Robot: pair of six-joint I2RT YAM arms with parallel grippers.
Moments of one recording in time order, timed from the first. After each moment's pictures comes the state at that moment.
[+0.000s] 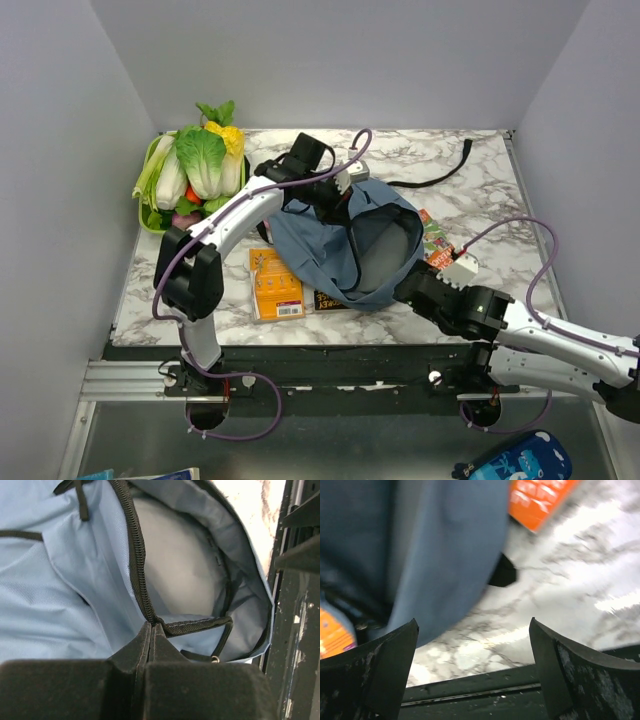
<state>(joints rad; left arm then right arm) -0.56 1.83 1.63 -0.68 0.75 0.37 1.08 0.85 0.69 -0.87 0.69 1.38</state>
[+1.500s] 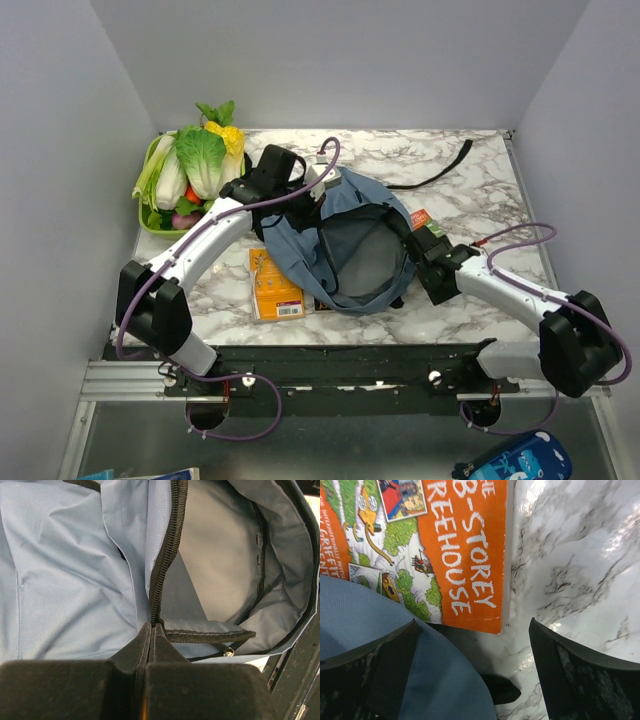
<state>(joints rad) -0.50 1.55 1.35 -0.61 0.52 0.32 0.57 1.27 0.72 -0.74 0.58 1.66</state>
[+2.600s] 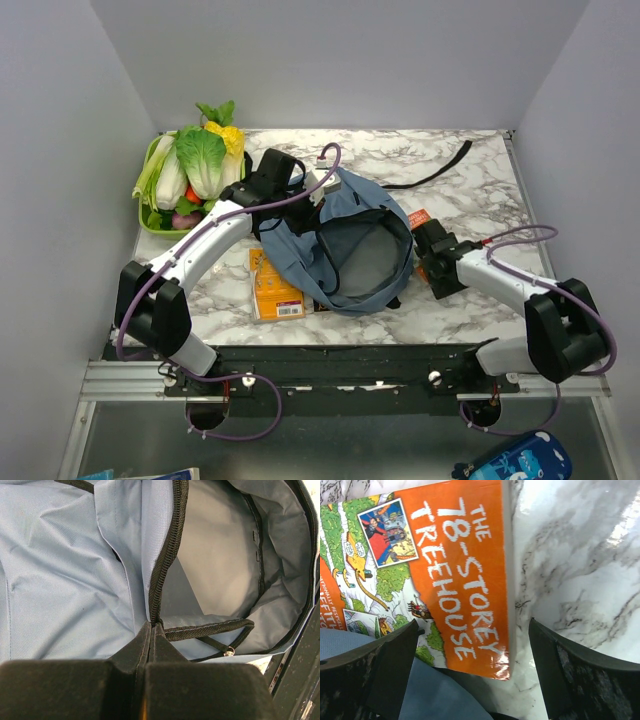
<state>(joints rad) -0.50 1.54 1.31 -0.59 0.53 0.35 0.42 1.35 0.67 -0.58 0.52 1.61</state>
